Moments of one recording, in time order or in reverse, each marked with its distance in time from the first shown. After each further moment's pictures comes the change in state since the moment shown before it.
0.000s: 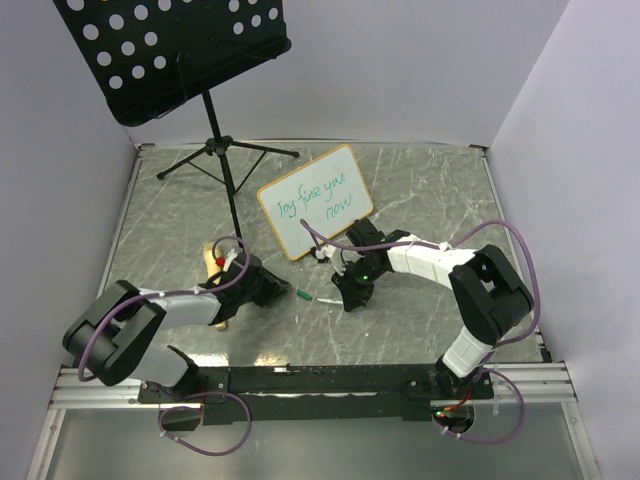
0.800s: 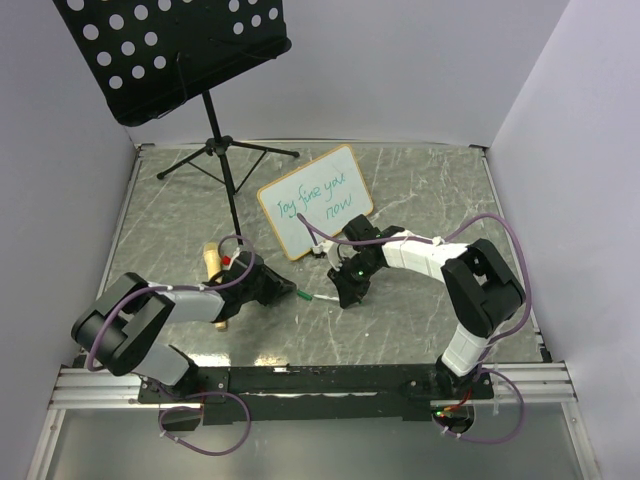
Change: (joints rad) left arm 0.003 0.077 0.020 0.081 0.070 0.015; right arm 0.000 0.067 0.056 0.006 -0.007 0.043
